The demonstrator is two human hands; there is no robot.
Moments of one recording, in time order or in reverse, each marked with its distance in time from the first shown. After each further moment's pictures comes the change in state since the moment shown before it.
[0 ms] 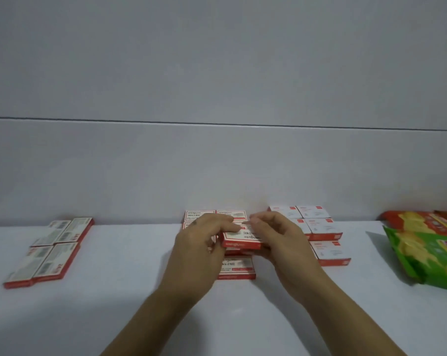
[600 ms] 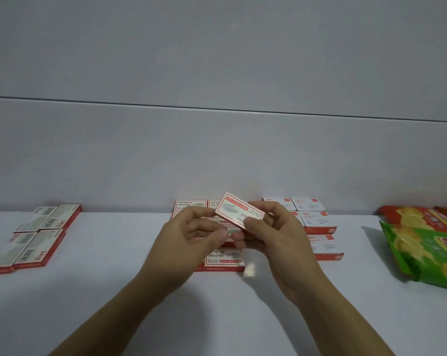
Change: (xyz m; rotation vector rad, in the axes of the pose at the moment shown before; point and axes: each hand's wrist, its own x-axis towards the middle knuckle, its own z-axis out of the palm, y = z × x) left_hand -0.003 0.008 -0.001 -0.474 -0.123 -0.520; right_hand -0.011 -0.008 -0.005 0.034 -0.023 -0.022
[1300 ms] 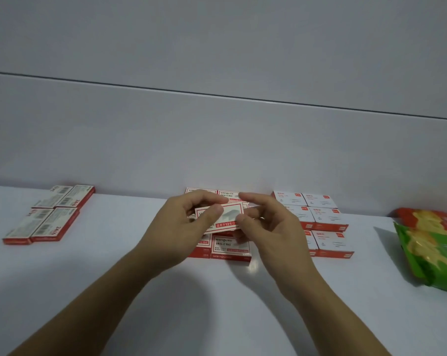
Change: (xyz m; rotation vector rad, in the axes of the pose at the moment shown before) left_hand -0.002 0.013 -0.014 0.169 0.015 0.082; right_hand -0.010 0.005 0.014 -0.208 -0.065 -0.118
